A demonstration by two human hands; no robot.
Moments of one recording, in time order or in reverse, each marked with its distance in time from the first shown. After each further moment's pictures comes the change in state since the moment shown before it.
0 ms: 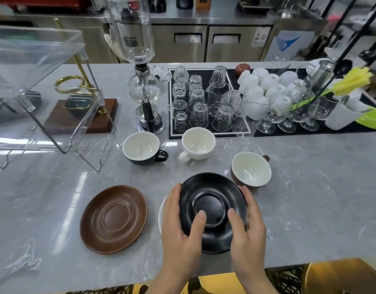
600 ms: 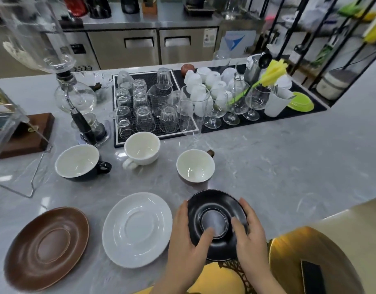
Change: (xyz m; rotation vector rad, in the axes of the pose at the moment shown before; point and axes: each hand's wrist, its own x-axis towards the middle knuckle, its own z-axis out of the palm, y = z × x) left_hand -0.036 0.002 0.097 0.051 -0.437 -0.024; right_hand 0.022 0.030 -0.119 -0.169 0.094 0.189
